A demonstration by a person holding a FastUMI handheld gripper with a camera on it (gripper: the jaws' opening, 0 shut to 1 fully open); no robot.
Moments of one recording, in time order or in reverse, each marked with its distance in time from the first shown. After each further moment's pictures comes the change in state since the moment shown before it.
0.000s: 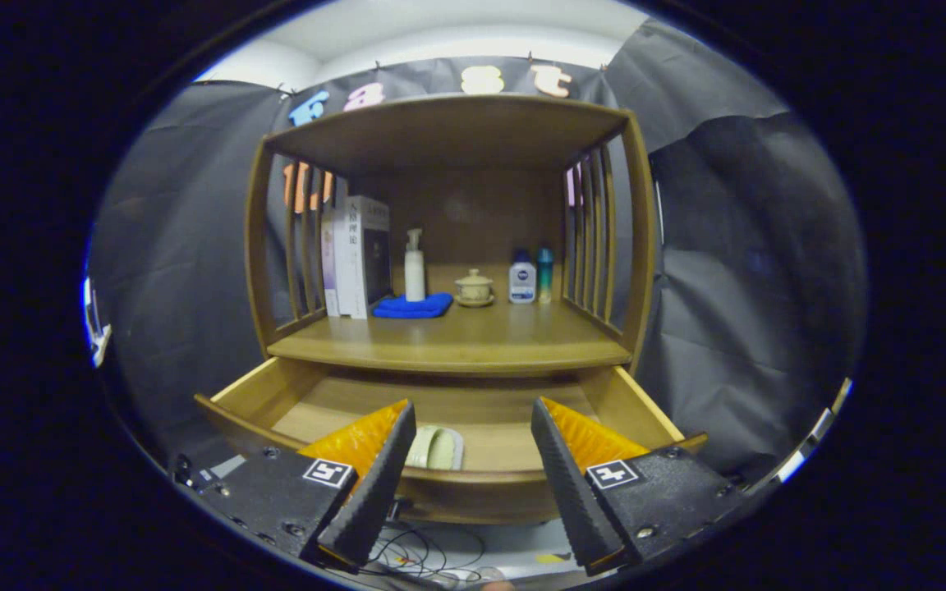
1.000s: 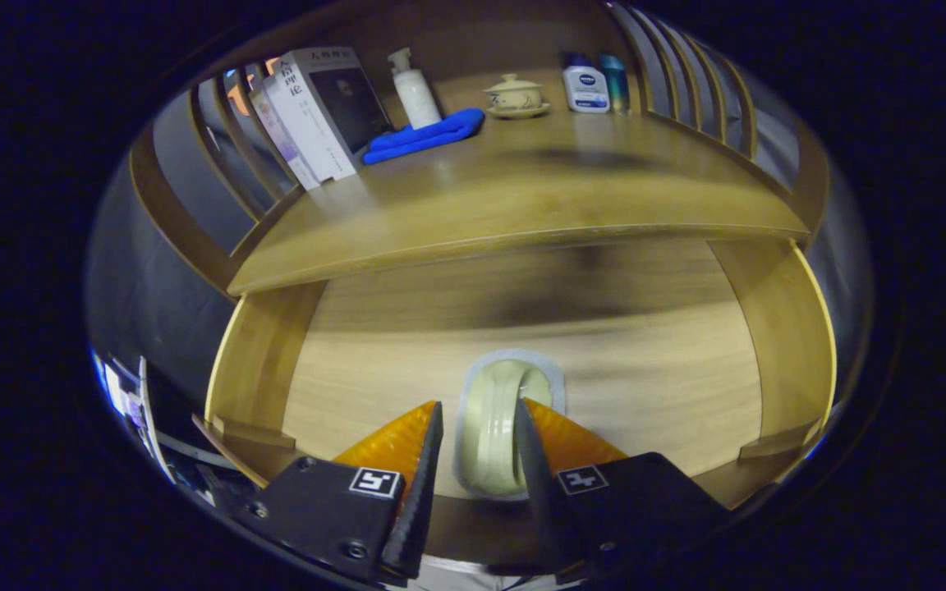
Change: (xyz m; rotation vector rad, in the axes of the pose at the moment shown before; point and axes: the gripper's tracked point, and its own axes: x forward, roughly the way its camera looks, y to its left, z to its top) arm 0.104 0.054 -0.095 0.126 0.675 0.074
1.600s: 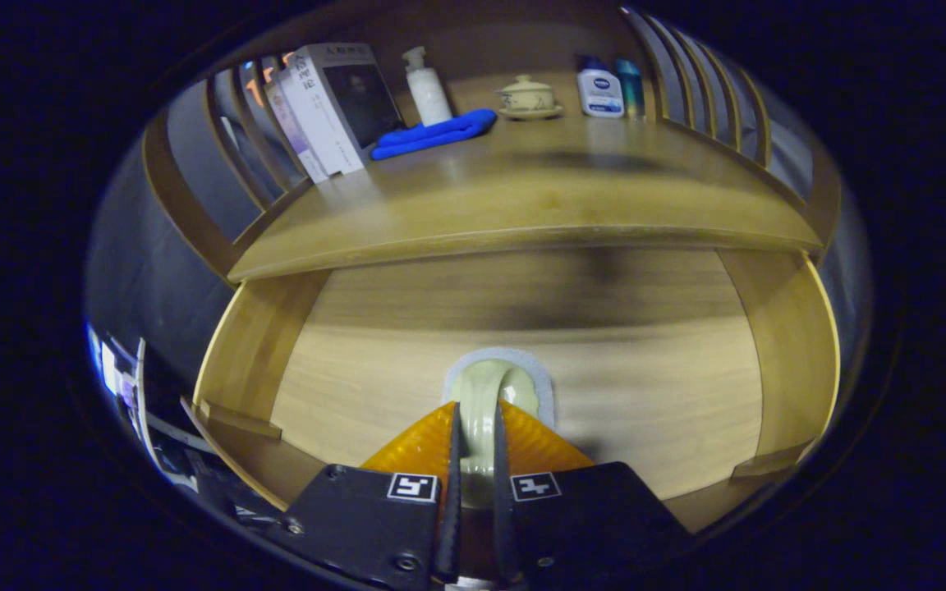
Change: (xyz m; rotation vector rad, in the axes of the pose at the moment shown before) arm 0.000 -0.008 0.006 -0.086 -0.070 0.040
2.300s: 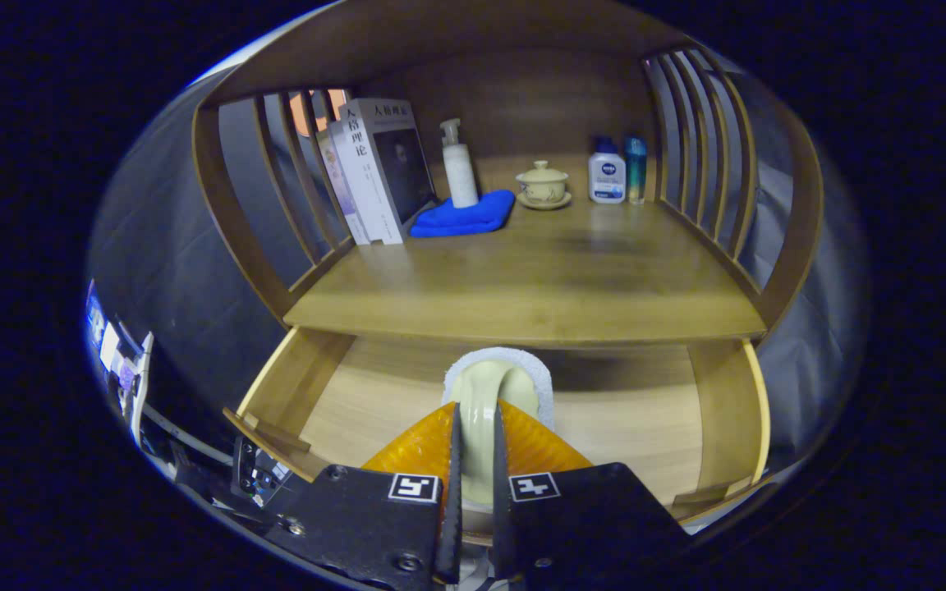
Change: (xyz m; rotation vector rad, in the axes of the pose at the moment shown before) arm -0.082 0.010 0.054 -0.065 -0.191 0.033
